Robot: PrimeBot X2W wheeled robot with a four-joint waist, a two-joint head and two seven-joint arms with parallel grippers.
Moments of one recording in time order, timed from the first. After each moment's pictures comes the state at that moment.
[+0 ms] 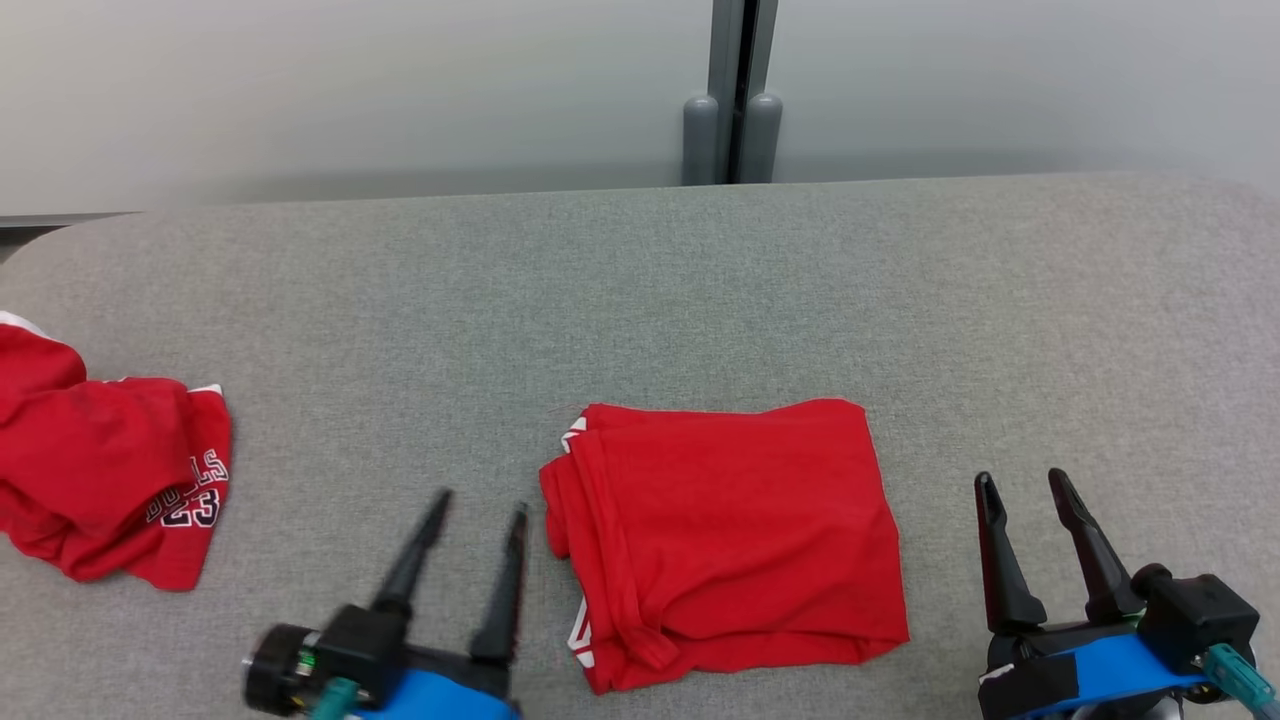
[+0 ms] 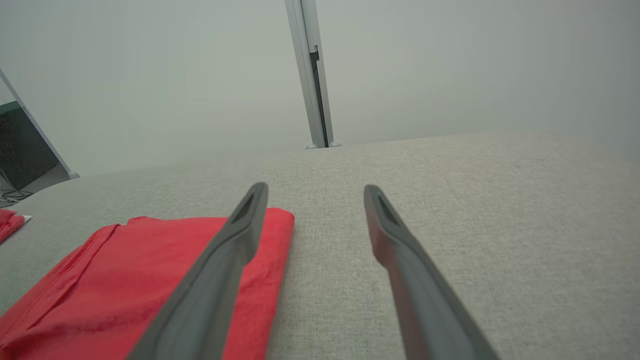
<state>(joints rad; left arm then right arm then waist) -0.03 0.17 -0.40 0.19 -0.28 -0.01 -0.26 -0.02 -0.05 -0.01 0.17 0.20 0.13 -0.26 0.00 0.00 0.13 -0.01</state>
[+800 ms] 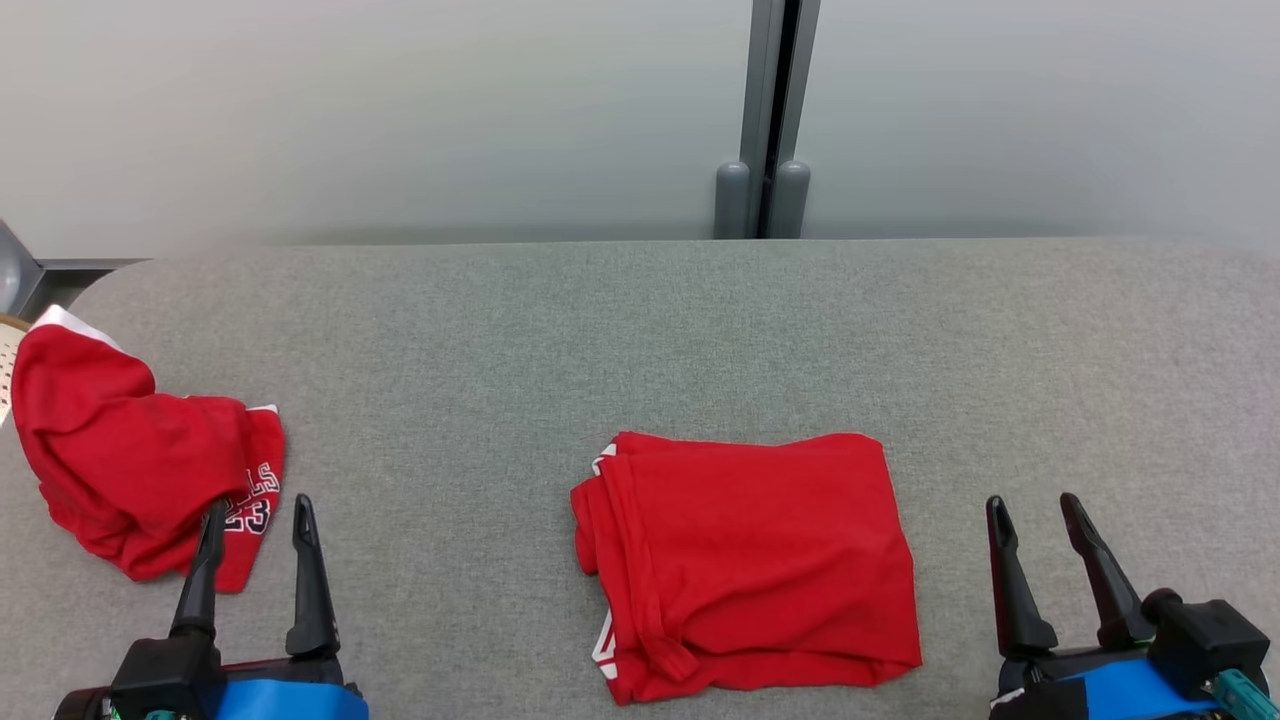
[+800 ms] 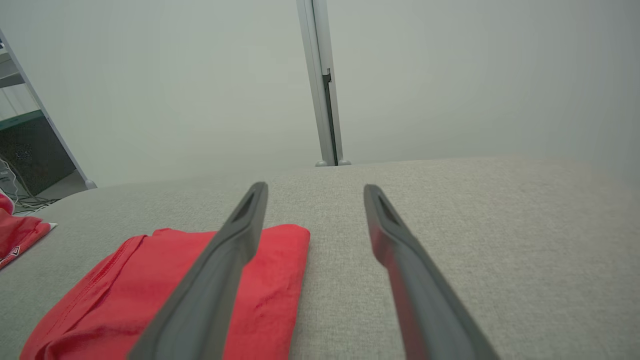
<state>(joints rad) 0.06 0.13 -0.01 0.11 -0.17 0.01 -0.26 0.02 -0.05 -0.02 0.15 0.20 0.13 -0.26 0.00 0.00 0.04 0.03</state>
